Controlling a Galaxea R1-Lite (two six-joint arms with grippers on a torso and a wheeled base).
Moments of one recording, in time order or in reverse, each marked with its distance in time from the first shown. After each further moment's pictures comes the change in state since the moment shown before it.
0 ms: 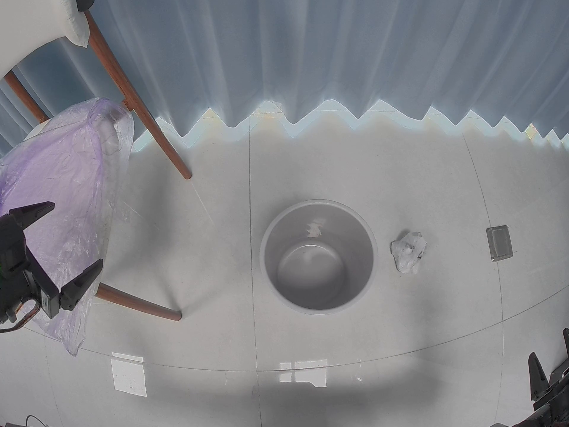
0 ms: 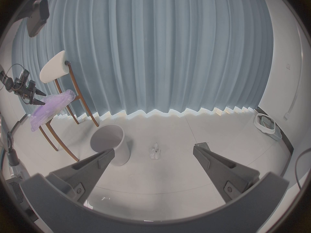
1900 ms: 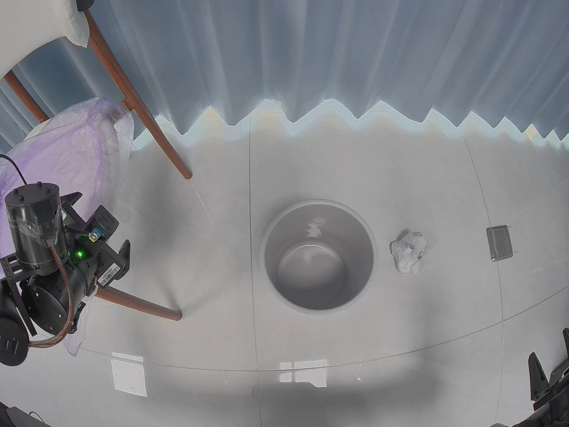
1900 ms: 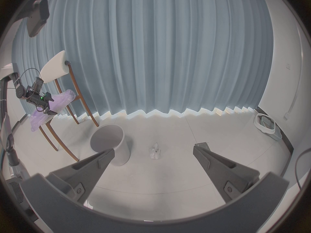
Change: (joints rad) left arm -0.214 0.432 0.004 -0.366 0.688 0.183; right arm 0.000 0.000 0.000 0.000 0.000 0.000
